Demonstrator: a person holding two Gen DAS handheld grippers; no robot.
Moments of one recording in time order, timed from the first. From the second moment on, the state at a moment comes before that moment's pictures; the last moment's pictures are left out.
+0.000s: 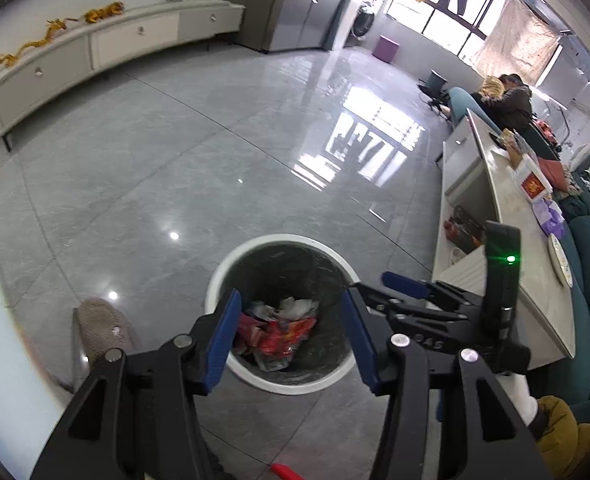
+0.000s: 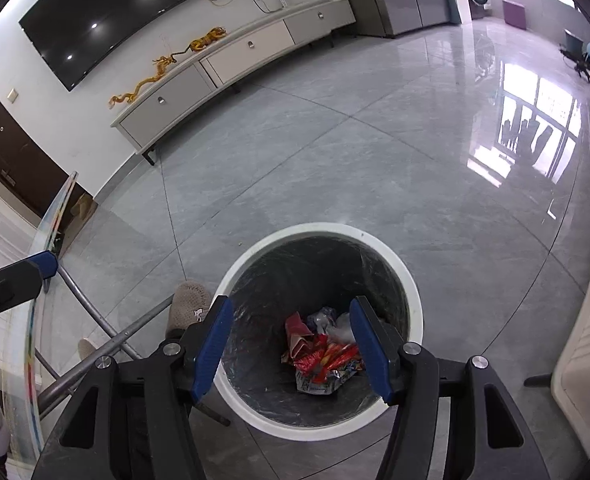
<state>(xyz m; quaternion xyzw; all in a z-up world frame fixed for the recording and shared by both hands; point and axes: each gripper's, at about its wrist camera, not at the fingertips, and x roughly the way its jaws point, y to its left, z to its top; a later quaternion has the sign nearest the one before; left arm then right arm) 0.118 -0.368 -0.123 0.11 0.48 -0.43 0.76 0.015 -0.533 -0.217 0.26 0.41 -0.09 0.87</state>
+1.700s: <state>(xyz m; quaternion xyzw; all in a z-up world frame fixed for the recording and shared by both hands) 0.023 0.071 0.037 0.00 0.16 0.10 0.98 0.056 -0.174 -0.005 -0.04 0.21 0.04 0.98</state>
